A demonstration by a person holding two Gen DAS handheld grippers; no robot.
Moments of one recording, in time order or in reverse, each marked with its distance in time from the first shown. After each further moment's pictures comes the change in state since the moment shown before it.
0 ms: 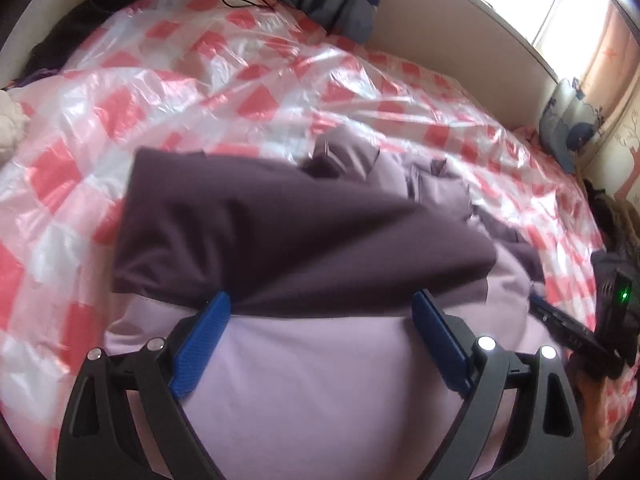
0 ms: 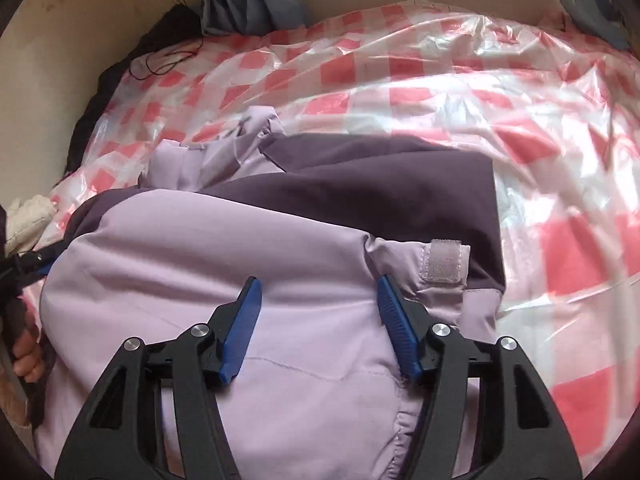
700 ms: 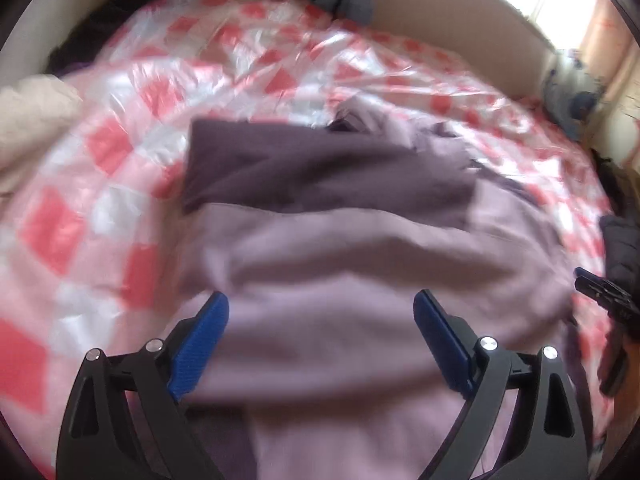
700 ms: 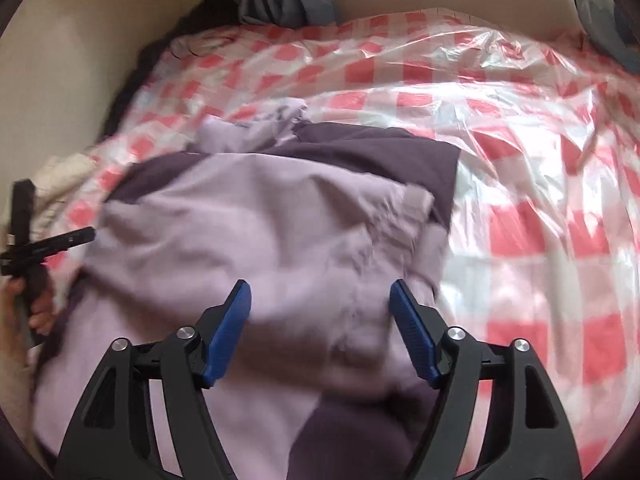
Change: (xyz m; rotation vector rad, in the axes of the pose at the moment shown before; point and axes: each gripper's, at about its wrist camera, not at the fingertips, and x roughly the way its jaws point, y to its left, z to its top) left arm -0.086 0.019 -0.035 0.052 0.057 0.033; right arm -0.103 -0.019 -0.029 -0.077 0.078 0.101
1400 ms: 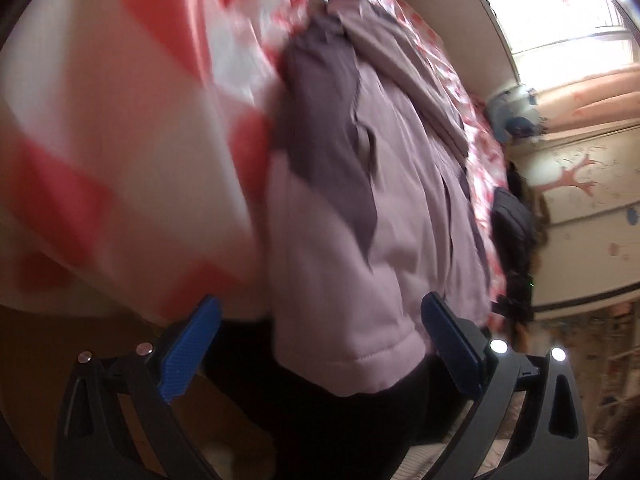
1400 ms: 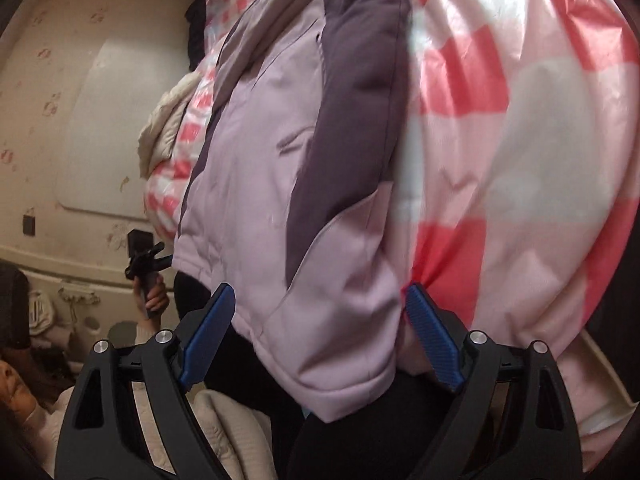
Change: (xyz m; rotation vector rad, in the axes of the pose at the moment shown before) left arm -0.164 0.126 -0.312 -0.381 0.273 -0.450; right arm -0.156 -0.032 -0.271 0.327 0.404 0.522
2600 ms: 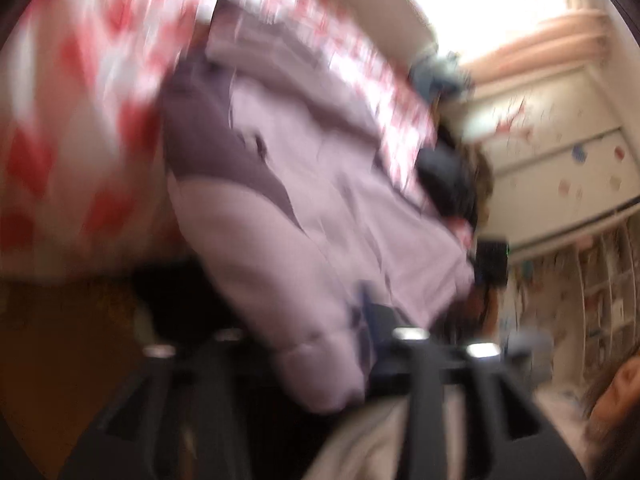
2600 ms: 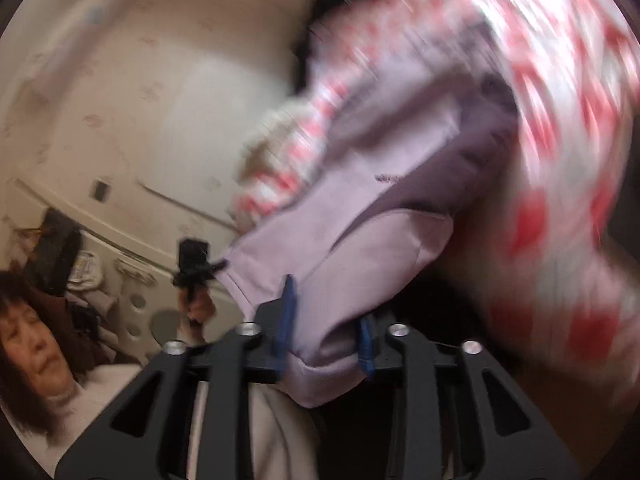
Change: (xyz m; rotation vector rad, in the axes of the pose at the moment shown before) left arm -0.057 -0.070 -0.070 0.175 0.092 -0.130; right arm -0.079 0.082 -0.099 -0.147 -0.157 0.156
